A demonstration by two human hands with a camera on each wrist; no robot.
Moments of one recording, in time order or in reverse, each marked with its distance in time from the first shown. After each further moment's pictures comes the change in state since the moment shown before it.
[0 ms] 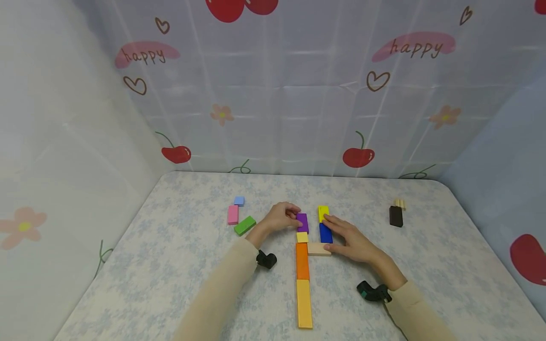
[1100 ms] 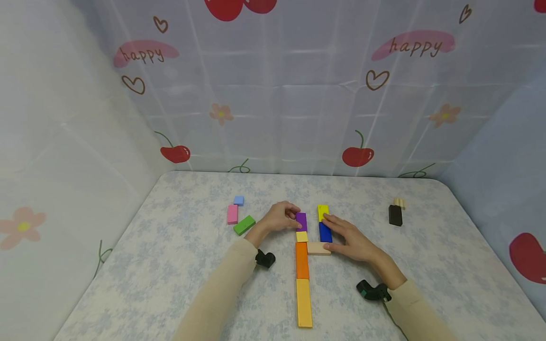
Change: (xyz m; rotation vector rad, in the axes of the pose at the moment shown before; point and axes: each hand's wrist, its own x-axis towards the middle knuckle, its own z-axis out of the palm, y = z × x) left_hand -0.003 0.002 -0.002 0.054 -0.013 0.009; right_hand -0.001 0.004 0.001 0.010 0.008 -0.013
